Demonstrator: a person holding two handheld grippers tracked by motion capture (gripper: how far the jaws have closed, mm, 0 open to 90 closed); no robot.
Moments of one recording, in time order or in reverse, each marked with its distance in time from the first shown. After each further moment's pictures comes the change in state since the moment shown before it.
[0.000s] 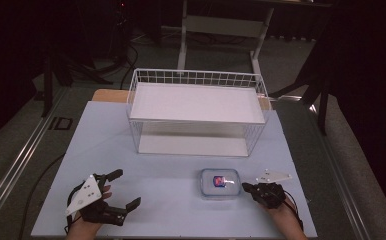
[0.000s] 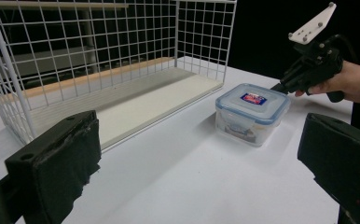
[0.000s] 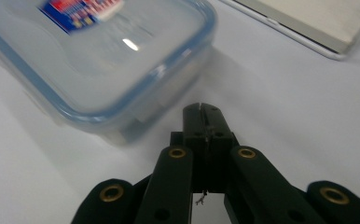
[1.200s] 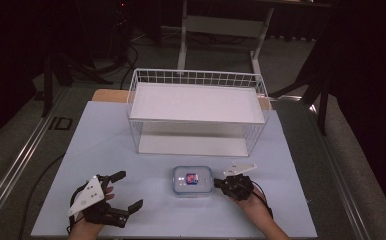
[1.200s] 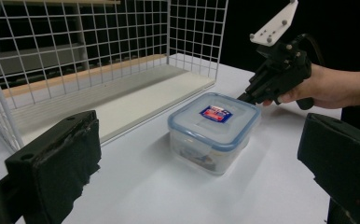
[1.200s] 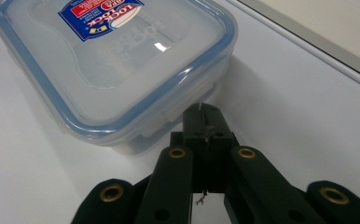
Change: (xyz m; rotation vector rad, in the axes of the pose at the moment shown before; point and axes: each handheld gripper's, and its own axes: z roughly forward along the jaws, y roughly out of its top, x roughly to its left) left arm -0.004 -0.001 0.004 0.015 -0.032 0.001; right arm 0.046 0.052 0.056 0.005 0.143 -0.060
